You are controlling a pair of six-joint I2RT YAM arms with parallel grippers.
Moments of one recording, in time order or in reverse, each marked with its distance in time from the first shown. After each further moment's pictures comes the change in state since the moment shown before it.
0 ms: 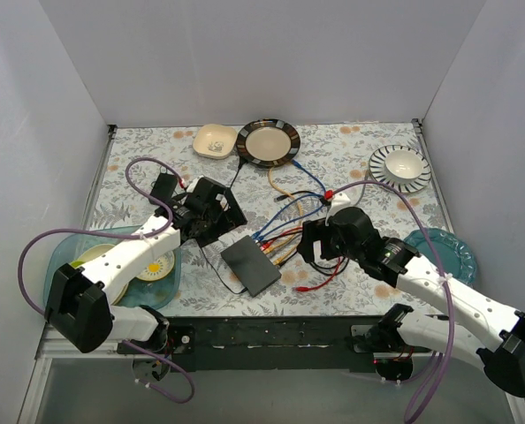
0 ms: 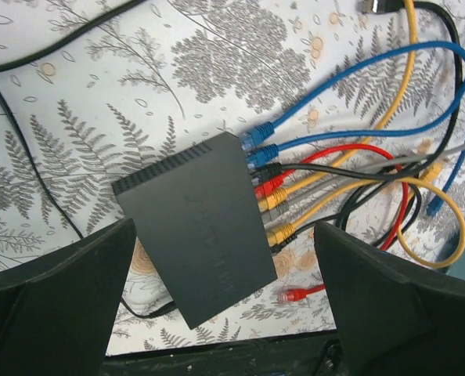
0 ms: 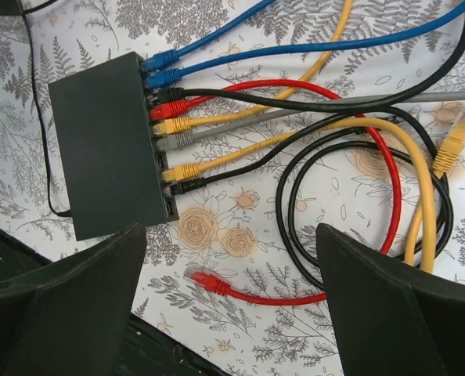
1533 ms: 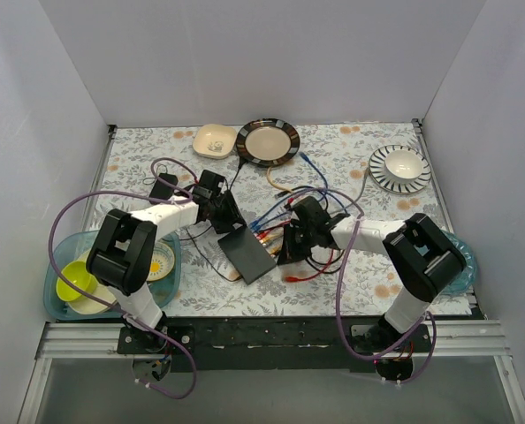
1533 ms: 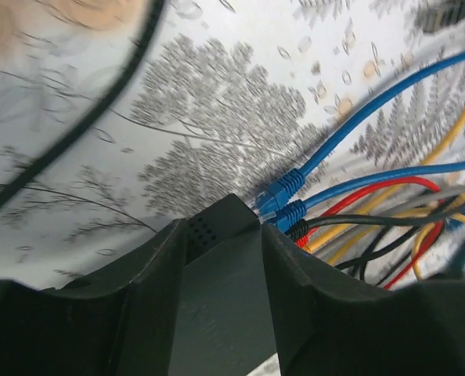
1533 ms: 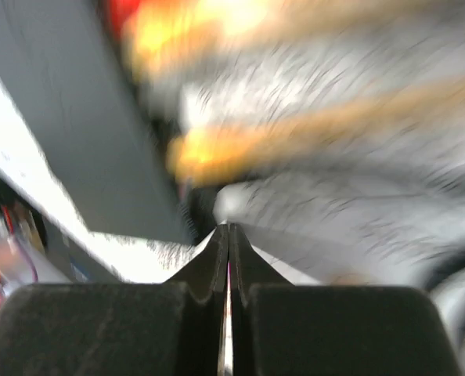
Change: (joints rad) left arm 0.187 0.395 -0.009 0.346 0.310 0.153; right arm -0.071 0.743 0.119 0.243 -0.490 0.213
